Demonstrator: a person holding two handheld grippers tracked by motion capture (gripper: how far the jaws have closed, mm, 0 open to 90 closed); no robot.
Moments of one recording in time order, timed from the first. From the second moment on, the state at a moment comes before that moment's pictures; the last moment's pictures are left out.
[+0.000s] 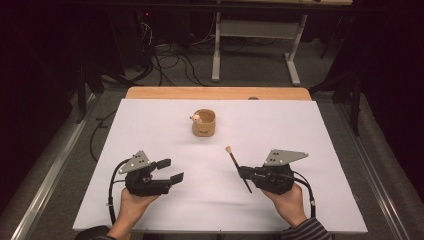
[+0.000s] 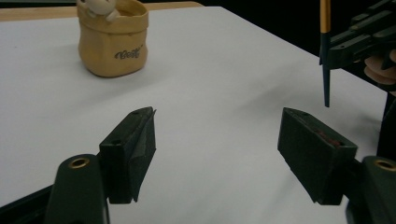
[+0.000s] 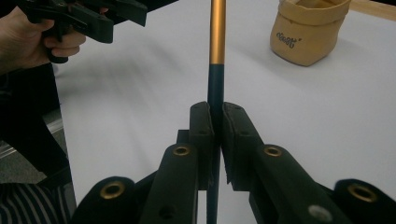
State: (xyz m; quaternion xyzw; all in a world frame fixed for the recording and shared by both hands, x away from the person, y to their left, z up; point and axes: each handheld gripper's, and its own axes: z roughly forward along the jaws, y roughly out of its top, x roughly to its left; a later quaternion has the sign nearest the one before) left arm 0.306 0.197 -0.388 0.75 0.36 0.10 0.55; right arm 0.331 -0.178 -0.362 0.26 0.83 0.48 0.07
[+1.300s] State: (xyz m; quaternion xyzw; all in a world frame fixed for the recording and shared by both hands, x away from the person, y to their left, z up) left arm 0.325 0.140 -0.365 0.77 0.28 0.05 0.57; right arm 0.333 -0.164 -0.367 0.25 0.83 0.49 0.08
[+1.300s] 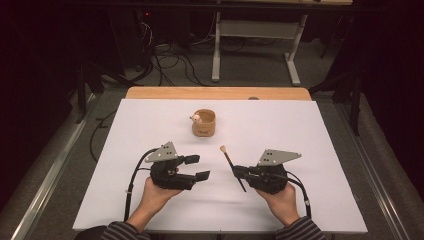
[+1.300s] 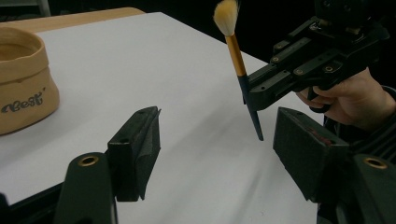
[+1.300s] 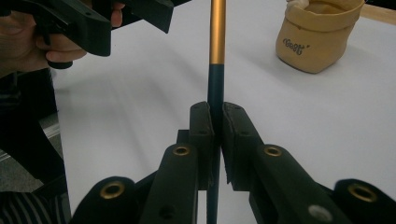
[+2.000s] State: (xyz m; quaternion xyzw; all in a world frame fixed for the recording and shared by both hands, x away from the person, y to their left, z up) left arm 0.333 0.118 -0.363 0.78 0.27 0.03 0.57; right arm 0.332 -0.156 -0.366 0.24 0.83 0.49 0.08
